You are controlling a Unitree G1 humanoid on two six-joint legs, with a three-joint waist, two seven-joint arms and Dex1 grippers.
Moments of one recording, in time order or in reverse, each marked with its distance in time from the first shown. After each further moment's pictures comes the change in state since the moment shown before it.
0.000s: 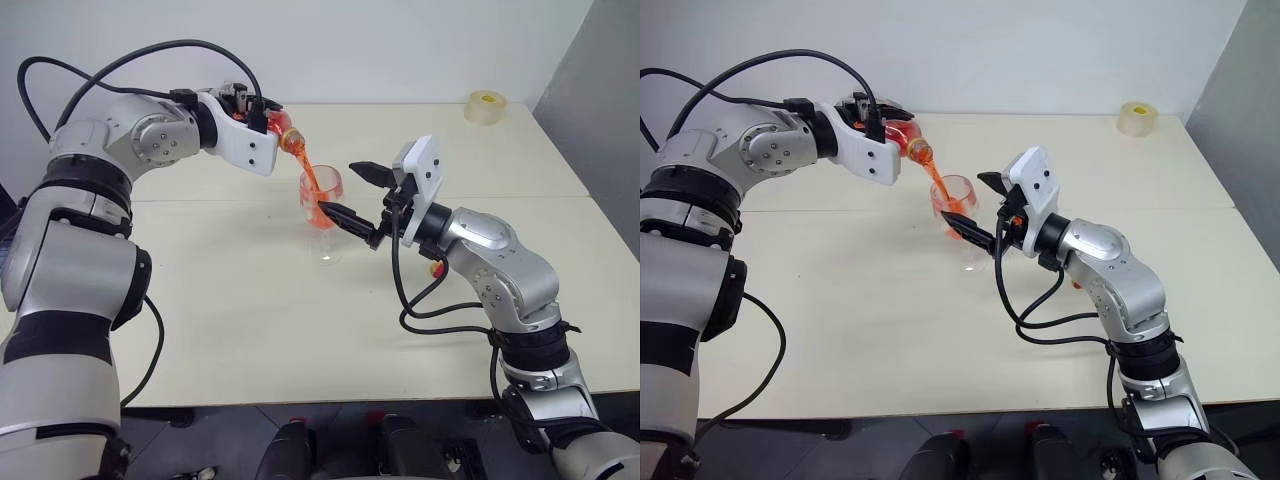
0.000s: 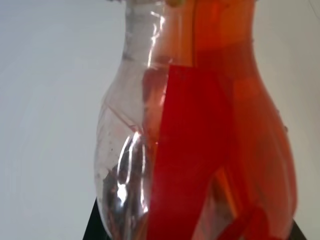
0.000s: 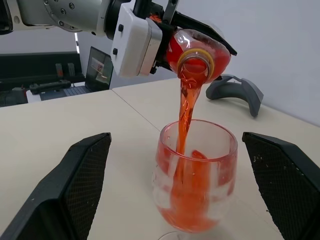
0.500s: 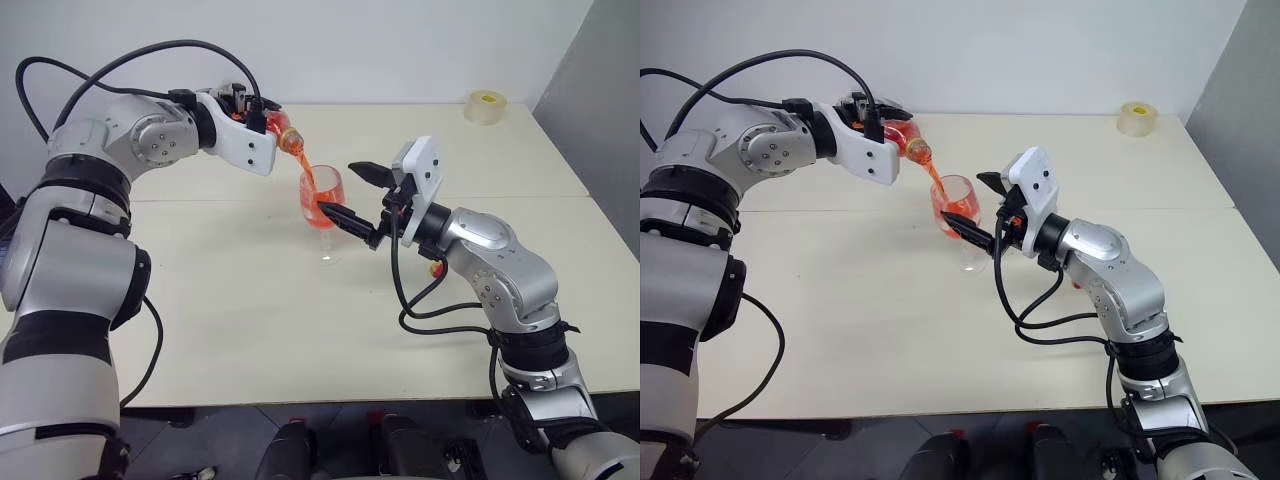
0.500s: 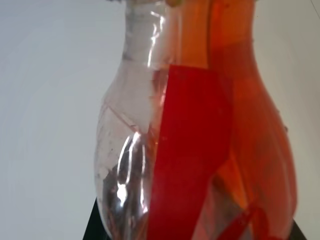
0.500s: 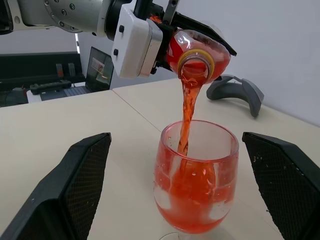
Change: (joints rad) left arm -0.001 0.000 -0.006 0.006 0.001 0.000 0.002; right arm 0.000 0.003 0.000 0.000 -0.002 0.000 0.001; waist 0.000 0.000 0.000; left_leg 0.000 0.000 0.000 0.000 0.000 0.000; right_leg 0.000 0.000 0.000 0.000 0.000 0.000
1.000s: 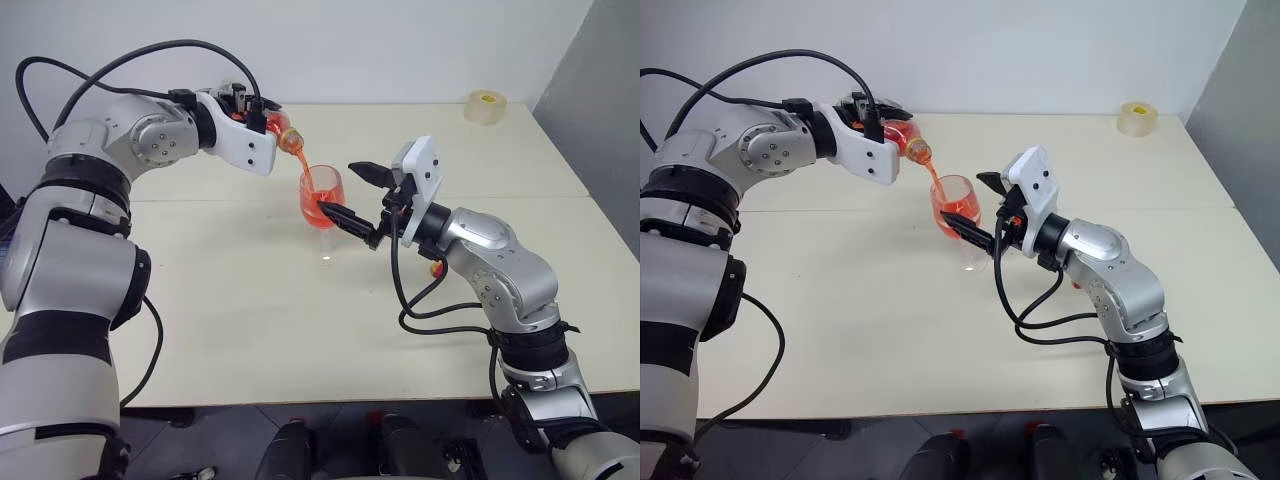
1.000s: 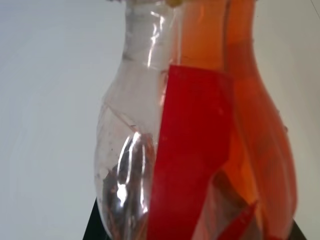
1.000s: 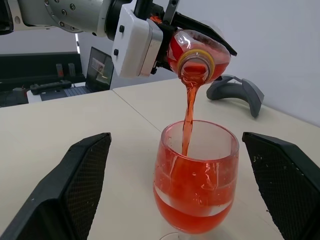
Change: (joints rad) left arm 0.000 0.000 0.000 0.000 0.000 0.000 0.000; right arm 0.000 0.000 0.000 0.000 0.000 0.000 0.000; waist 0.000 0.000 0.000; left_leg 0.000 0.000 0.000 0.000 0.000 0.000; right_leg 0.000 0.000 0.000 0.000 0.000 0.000
